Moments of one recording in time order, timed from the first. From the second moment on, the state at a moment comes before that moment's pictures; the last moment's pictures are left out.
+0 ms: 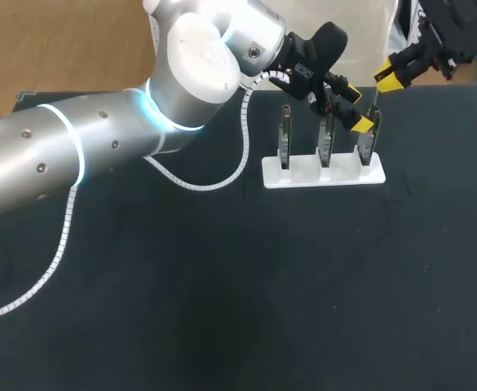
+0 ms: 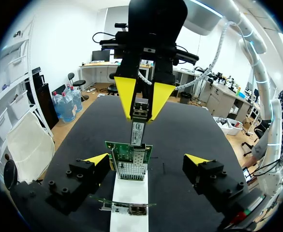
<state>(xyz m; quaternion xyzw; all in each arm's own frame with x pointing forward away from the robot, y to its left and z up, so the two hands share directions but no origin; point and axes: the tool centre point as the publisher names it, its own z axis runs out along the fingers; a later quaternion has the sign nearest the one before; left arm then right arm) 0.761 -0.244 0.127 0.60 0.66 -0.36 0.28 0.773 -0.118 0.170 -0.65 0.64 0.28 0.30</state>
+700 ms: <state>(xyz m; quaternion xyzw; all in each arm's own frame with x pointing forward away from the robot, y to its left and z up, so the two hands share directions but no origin) 0.761 -0.244 0.127 0.60 0.66 -0.36 0.28 0.774 -0.119 0.173 -0.65 0.63 0.28 0.31</state>
